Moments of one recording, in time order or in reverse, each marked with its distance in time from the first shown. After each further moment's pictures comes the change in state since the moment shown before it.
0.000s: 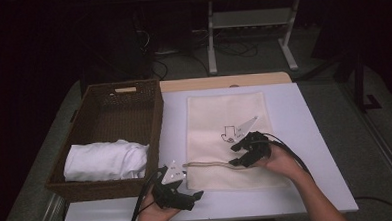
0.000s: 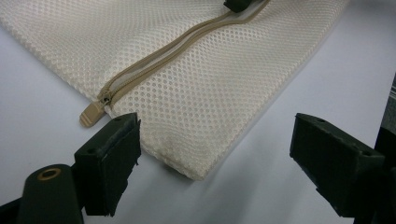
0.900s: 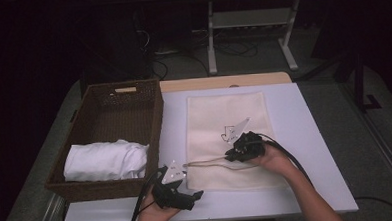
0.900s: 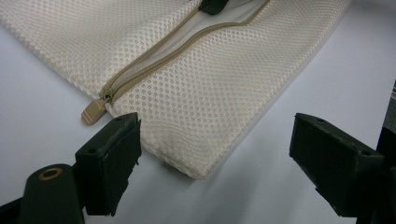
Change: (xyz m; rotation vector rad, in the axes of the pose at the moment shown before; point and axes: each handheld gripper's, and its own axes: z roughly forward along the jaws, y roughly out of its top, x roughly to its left) left arm 0.000 0.000 0.001 -0.002 -0.003 -0.005; right arm -0.002 0.010 0.012 0.026 0.002 -0.072
